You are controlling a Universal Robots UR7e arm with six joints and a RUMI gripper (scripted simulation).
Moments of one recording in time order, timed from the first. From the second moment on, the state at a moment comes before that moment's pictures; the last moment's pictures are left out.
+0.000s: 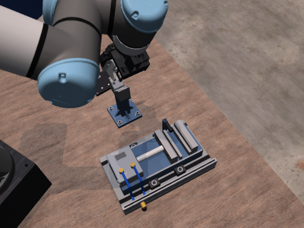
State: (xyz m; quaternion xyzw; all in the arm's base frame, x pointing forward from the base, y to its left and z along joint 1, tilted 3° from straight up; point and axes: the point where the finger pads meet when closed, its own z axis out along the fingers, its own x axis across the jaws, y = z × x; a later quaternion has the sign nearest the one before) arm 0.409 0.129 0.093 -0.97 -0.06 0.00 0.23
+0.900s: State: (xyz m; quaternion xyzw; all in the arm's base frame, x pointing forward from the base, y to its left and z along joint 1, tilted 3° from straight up) arm 0.409 0.128 0.092 -0.94 -0.06 0.01 0.34
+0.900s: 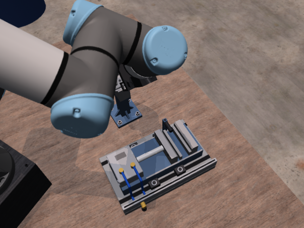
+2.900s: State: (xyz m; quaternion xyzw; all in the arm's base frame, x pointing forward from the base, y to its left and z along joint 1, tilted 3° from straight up) arm 0.409 0.127 0.091 -0.93 -0.06 0.01 0.36
